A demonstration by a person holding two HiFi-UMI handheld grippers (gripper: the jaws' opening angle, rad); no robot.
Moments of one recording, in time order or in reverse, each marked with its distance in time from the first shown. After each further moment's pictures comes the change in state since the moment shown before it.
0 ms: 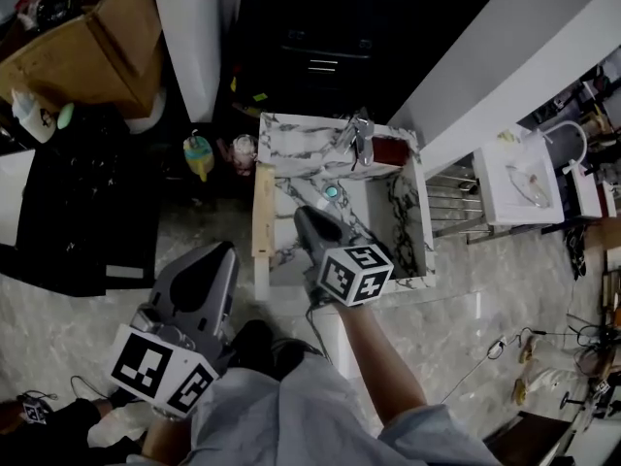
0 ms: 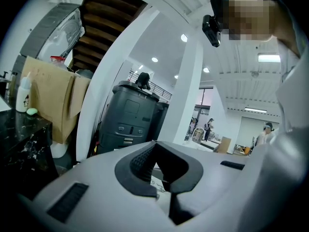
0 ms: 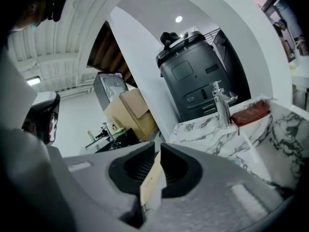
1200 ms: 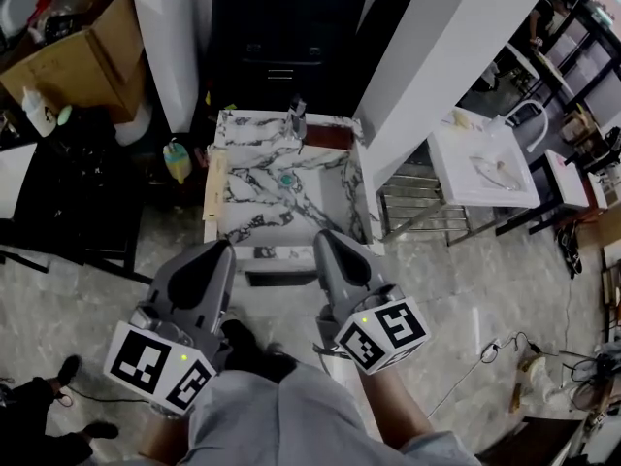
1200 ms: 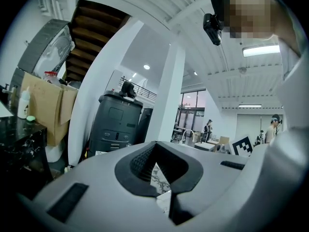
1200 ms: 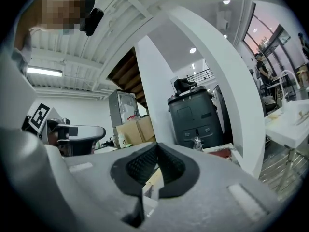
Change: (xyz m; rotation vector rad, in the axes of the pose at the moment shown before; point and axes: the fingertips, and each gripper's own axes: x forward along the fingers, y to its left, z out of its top) left arm -0.045 -0.187 -0.020 0.084 -0.092 -0.025; right arm -0.287 0.052 0.067 -0.204 -0.271 -0.022
